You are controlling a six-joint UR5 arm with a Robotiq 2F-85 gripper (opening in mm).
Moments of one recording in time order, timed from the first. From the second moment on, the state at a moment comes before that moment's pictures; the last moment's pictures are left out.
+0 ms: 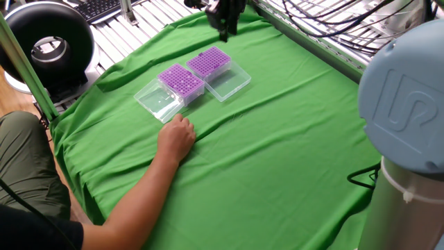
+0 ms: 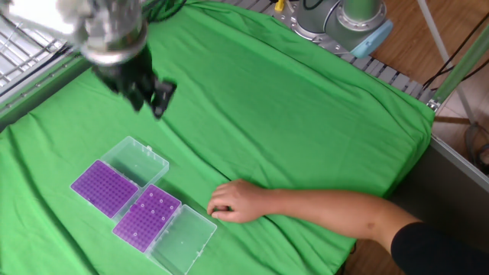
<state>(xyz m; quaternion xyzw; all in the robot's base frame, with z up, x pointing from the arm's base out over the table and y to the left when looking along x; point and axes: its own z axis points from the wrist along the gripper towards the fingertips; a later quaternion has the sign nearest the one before) 0.604 -0.011 0.216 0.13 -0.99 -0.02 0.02</state>
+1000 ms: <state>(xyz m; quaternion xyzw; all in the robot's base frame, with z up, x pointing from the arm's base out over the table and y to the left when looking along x) 0.652 0.000 0.126 0.12 -0.99 0.00 0.01</state>
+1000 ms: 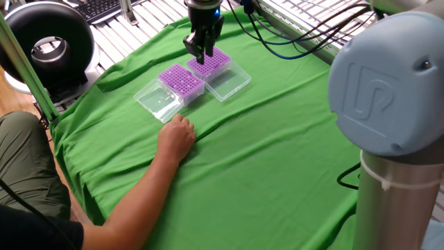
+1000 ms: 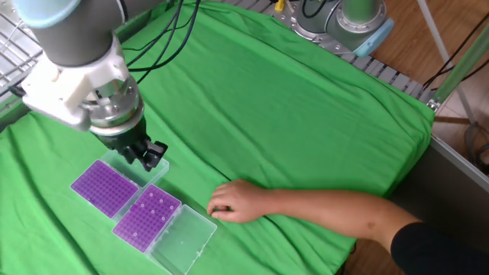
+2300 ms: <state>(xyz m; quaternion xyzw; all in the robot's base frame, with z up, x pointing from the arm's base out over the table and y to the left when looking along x) 0.673 0.006 0.076 0.13 -0.99 0.00 0.01</state>
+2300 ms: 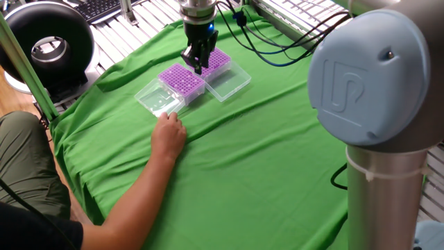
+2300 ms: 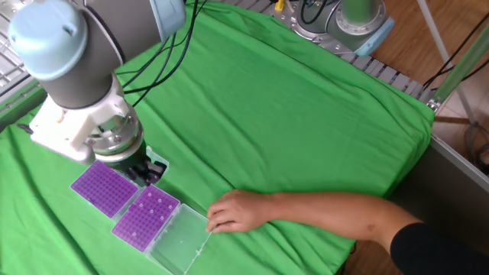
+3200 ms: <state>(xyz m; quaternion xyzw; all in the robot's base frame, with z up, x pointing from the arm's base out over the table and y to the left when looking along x) 0.684 0.013 0.050 0.12 -0.99 0.01 -0.01</state>
